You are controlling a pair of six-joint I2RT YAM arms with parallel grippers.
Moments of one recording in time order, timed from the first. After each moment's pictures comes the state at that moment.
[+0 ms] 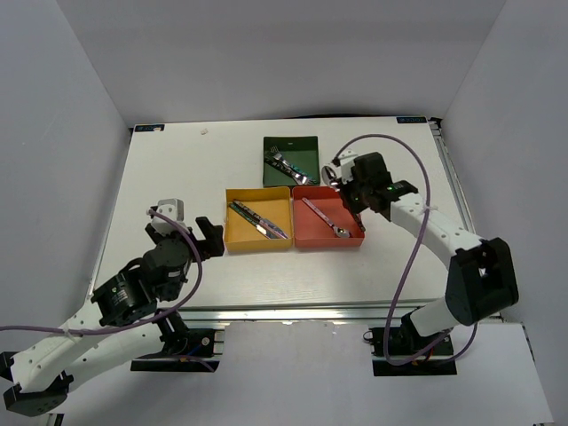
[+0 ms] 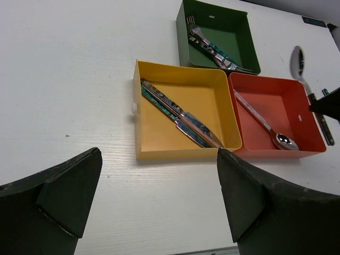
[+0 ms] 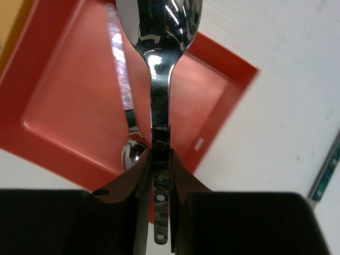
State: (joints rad) left arm -0.98 0.54 0.79 -0.65 -0.82 -0.56; right arm 0.43 1.45 1.06 -0.43 -0.04 -0.15
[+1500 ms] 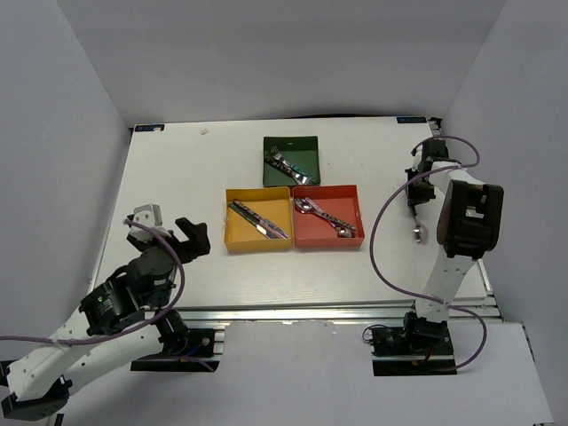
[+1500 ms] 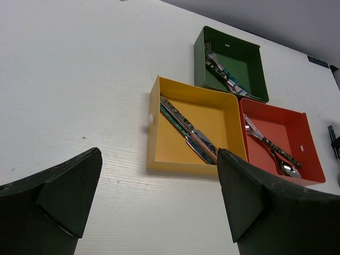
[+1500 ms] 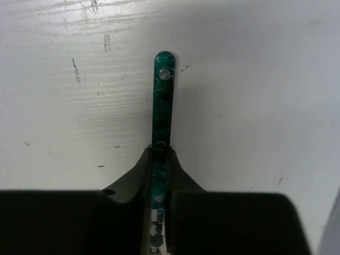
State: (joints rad) left arm -0.98 0.44 0.79 -0.71 -0.94 -0.63; right arm -0.13 2.01 1.39 -0.53 0.00 -0.12
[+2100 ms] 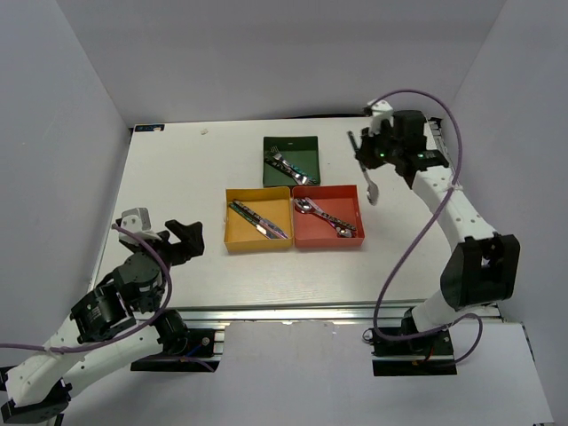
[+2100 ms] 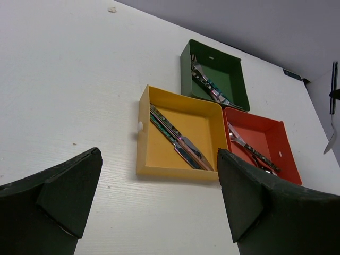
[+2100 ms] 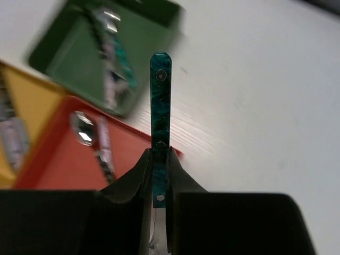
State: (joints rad) left arm -0.98 0.37 0.79 -0.68 -0.91 -0.60; right arm 0.14 1.58 1.35 -0.39 -0.27 -0.15
